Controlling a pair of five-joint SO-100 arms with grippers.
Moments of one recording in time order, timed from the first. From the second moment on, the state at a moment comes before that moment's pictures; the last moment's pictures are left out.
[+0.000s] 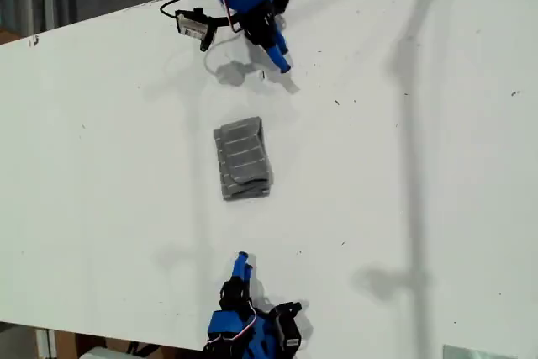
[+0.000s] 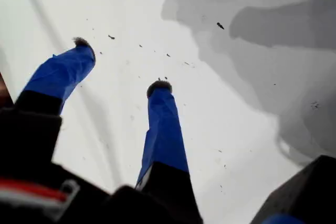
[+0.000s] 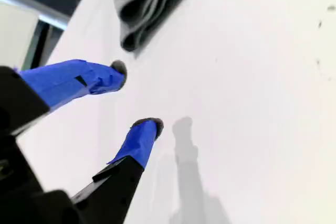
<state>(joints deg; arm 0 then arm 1) -22.4 197.1 178.4 71.5 -73.0 -19.4 187.9 167.3 80.2 98.2</state>
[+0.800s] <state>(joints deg) 0.1 199.0 178.5 74.0 -57.4 -16.2 187.9 167.3 81.8 85.4</state>
